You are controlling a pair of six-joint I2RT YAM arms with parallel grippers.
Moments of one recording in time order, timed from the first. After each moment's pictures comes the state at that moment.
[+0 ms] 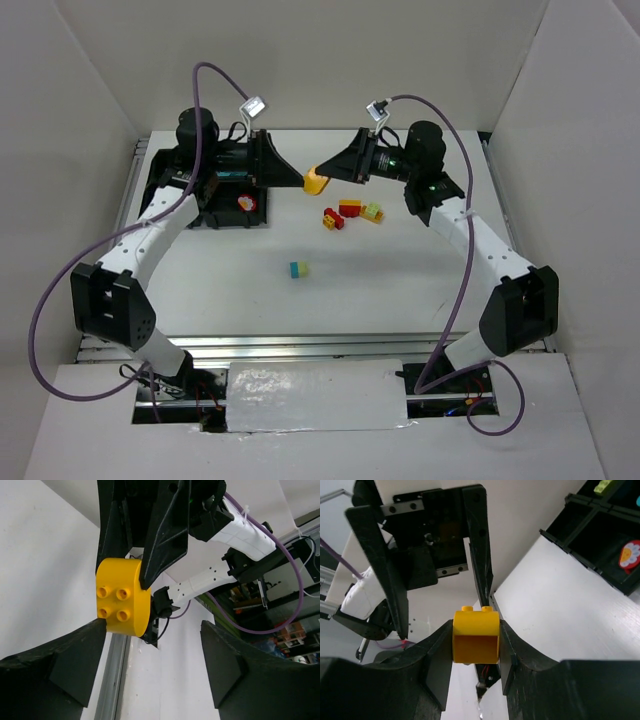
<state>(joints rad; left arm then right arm) -0.26 1.55 1.43 0.08 1.25 -0.77 0.36 1.49 1.30 0.19 -0.90 0.88</state>
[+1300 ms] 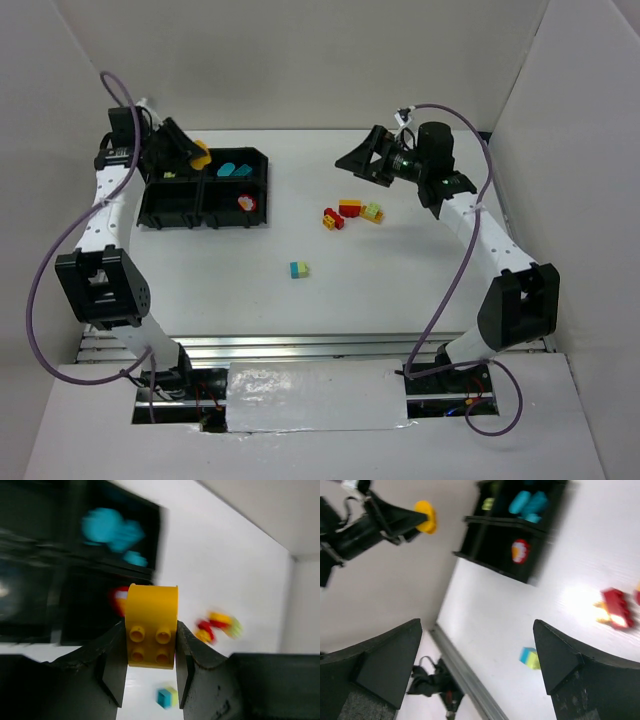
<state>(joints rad) 0.14 1.68 1.61 -0.51 0.50 -0.54 0.24 1.51 1.30 -0.03 -0.68 0.74</state>
